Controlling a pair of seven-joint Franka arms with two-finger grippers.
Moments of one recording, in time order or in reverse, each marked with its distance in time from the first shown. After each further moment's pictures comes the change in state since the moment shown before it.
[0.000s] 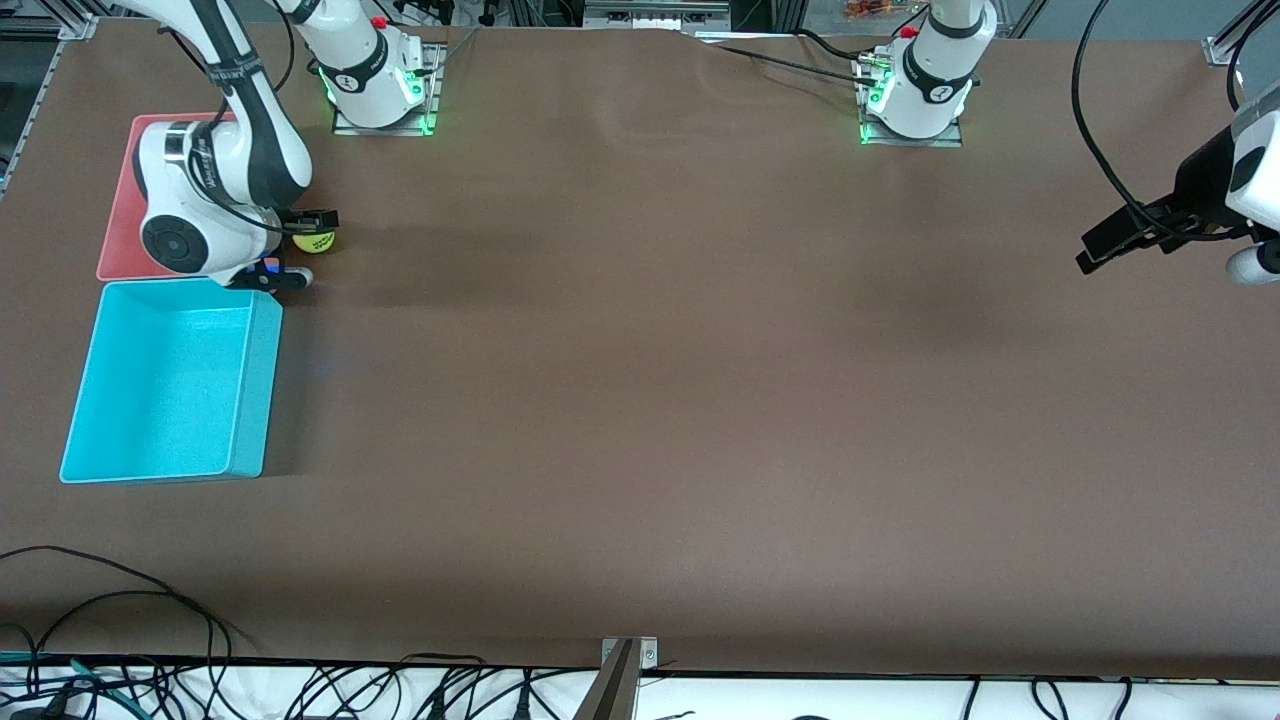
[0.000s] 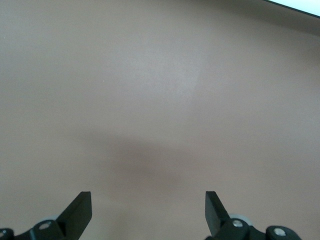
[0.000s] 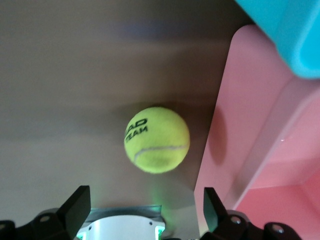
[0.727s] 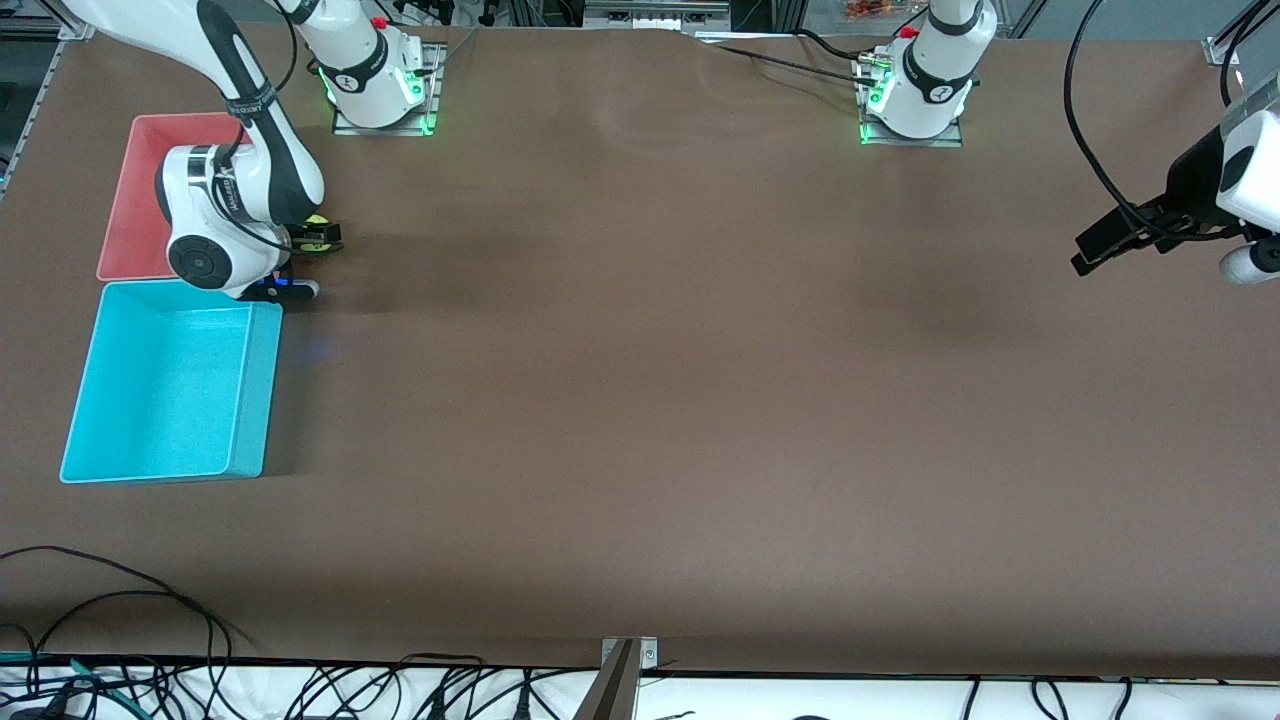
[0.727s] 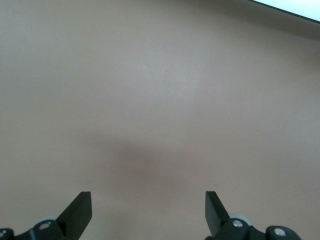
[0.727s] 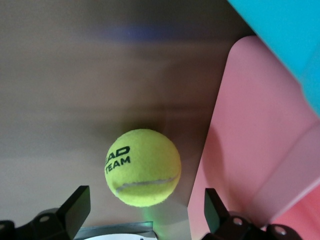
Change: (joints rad) left arm -0.201 -0.001 0.186 0.001 0.017 0.009 -0.032; right arm 0.000 0.090 -0.017 0.000 -0.040 0.079 0.017
